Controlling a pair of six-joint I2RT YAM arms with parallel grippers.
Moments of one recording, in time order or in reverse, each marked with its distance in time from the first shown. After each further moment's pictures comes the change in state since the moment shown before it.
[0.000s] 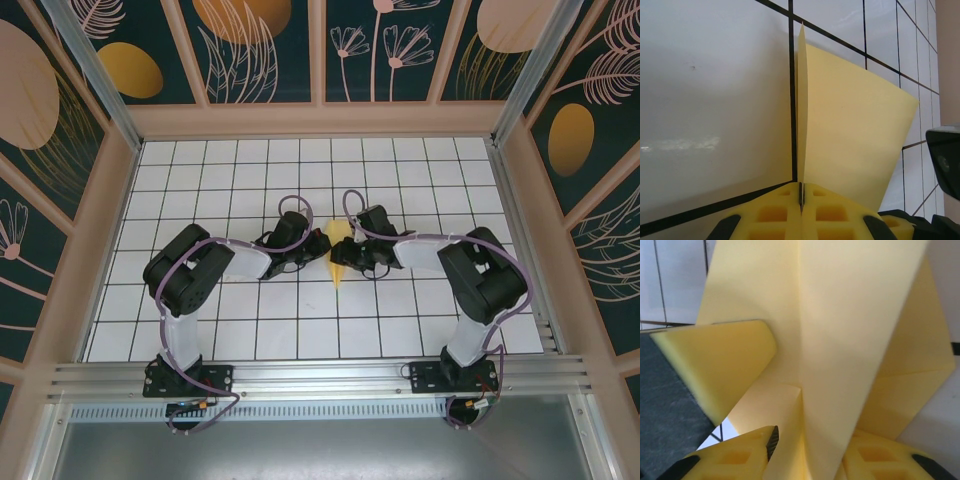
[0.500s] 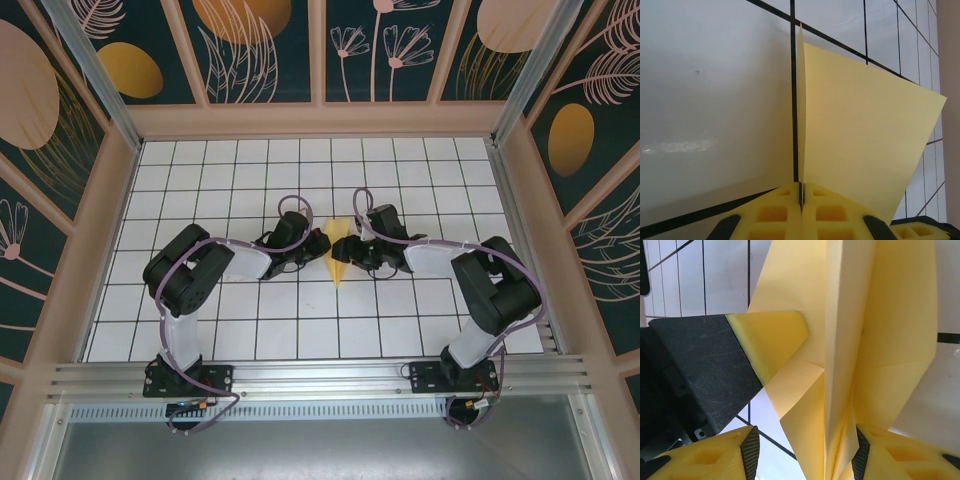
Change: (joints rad) left arm 0.000 0.000 0.000 0.000 -0.014 0.000; right arm -0.036 -0.097 -0.074 0.066 -0.080 -0.004
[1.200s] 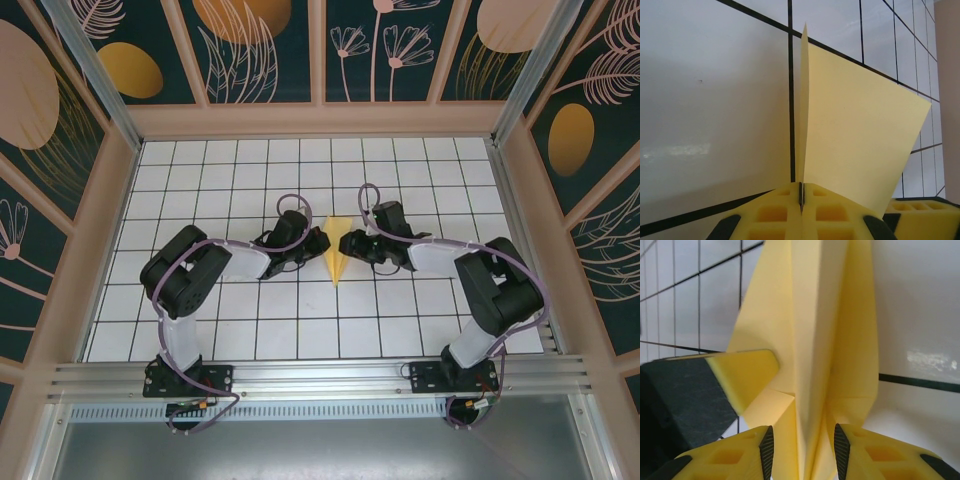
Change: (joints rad) left arm -0.002 -0.019 0.000 -0.011 -0.020 0.000; right arm -0.033 -0.010 0.000 0.016 0.071 -0.019
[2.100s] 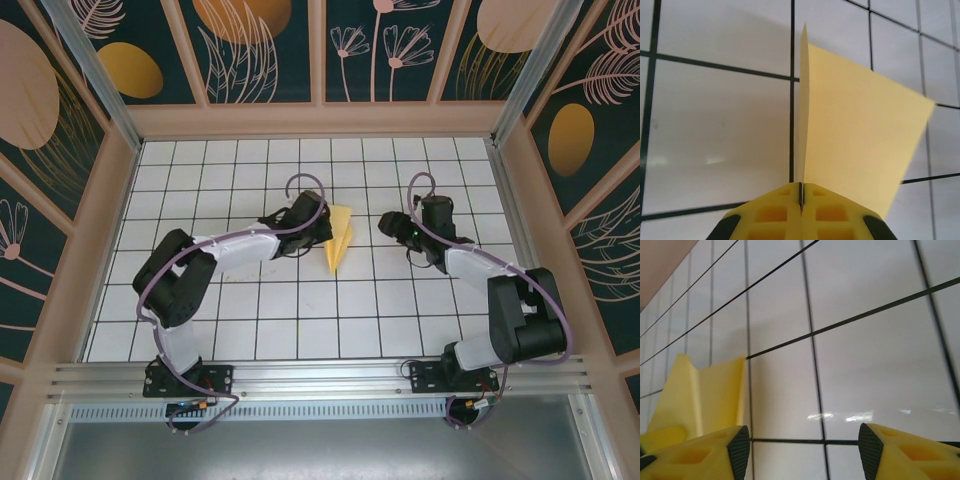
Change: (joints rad) left arm -0.047 -0.076 0.255 -0.492 -0.227 0.099; right arm -0.270 -0.214 -0.106 0.045 0.074 -0.035
